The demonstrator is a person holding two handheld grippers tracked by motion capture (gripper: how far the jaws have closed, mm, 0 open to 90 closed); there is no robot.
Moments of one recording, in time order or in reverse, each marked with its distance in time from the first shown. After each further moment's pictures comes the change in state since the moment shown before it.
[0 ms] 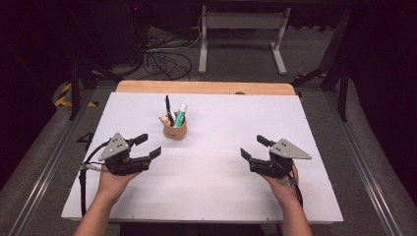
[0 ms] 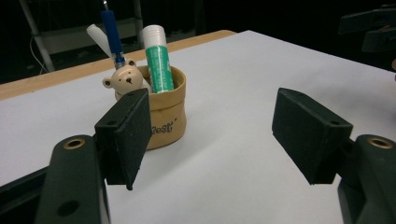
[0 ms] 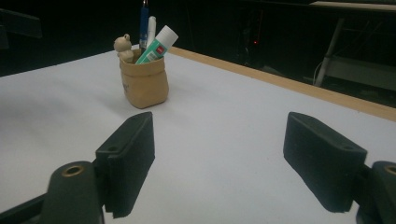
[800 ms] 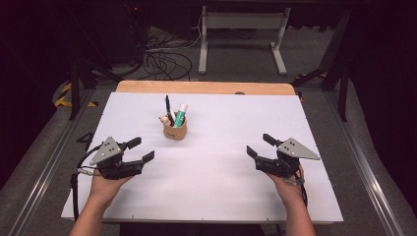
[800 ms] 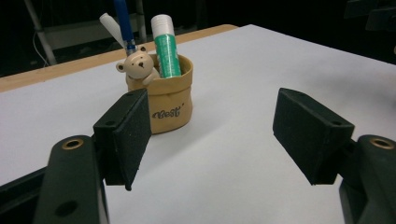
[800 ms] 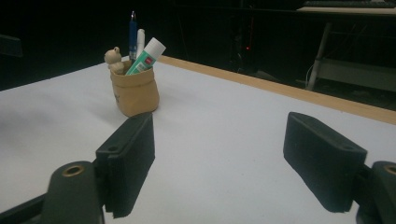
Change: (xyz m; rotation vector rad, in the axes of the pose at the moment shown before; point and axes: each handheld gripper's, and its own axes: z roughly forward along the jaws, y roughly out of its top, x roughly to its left) left arm 0.006 -0.008 -0.016 0.018 0.002 -0.009; right arm -0.010 0.001 -0.010 -0.034 -0.022 0.038
